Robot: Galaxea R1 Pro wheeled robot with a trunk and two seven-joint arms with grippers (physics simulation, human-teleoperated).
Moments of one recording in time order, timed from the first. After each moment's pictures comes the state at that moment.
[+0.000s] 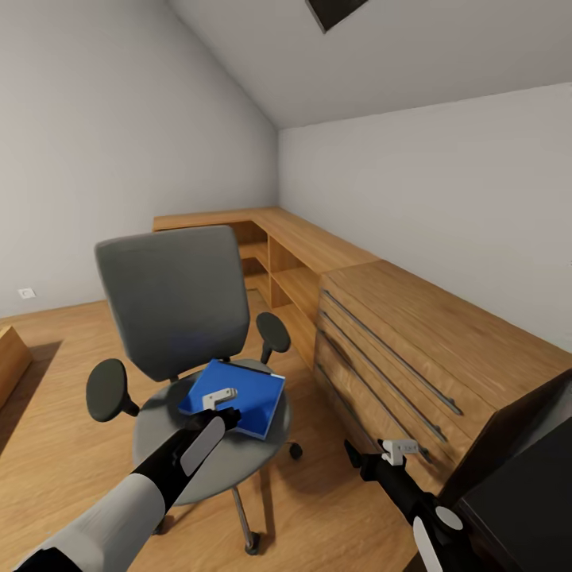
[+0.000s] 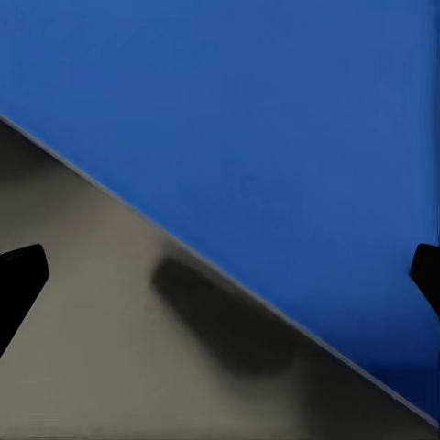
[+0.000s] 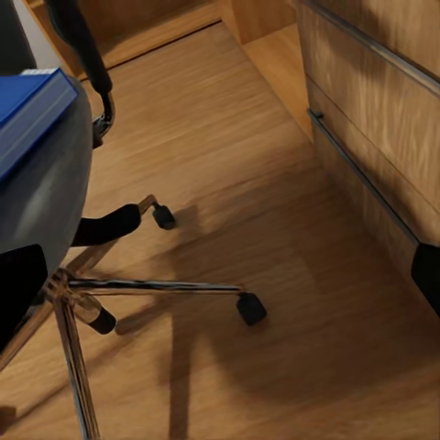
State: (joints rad) left arm -0.72 -0.01 -0.48 -0.69 0.86 0.35 0.59; right arm -0.22 0.03 -0.13 -1.08 -0.11 0.05 0.38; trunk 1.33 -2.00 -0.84
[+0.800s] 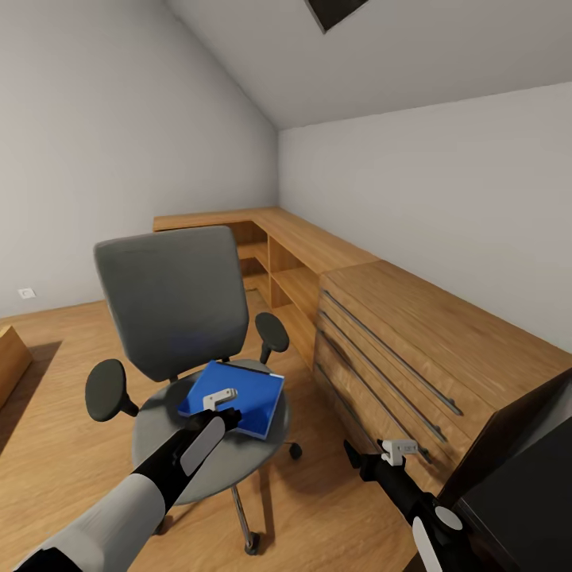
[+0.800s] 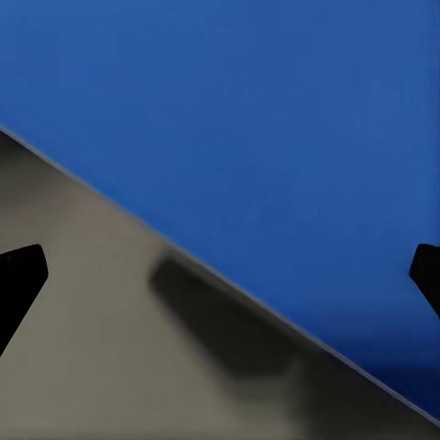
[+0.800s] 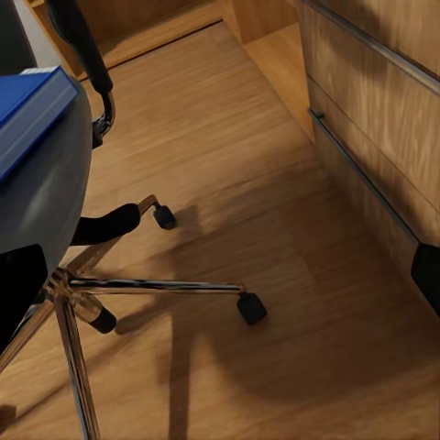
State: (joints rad) left arm -0.72 -0.01 -0.48 -0.69 0.88 0.35 0.59; right arm -0.22 0.03 -0.12 -1.08 -0.11 0.05 0.38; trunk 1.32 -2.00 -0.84
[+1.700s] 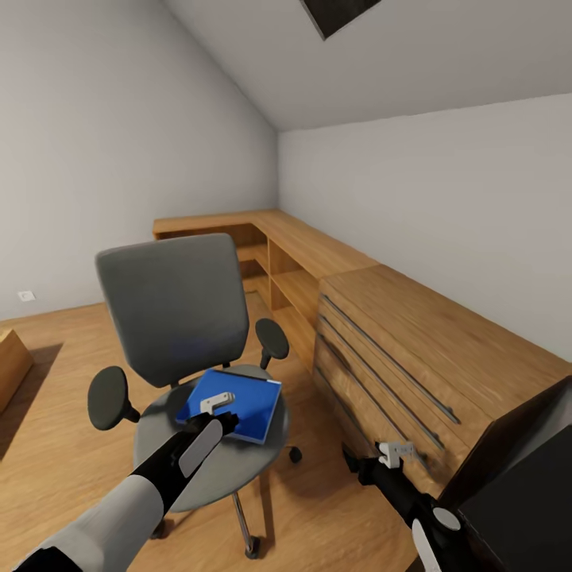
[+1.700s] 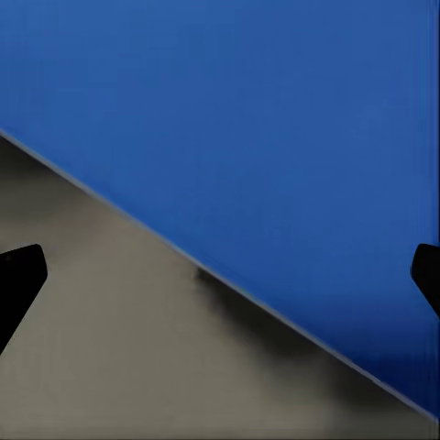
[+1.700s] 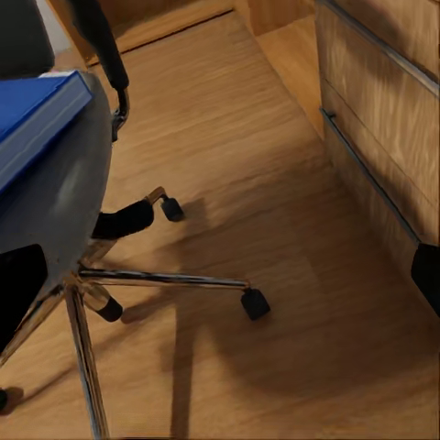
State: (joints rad) left arm -0.72 0.00 -0.48 -0.66 0.88 0.35 0.59; right arm -0.22 0.01 -0.08 -1.07 -0.11 0.05 0.37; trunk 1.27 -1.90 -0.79
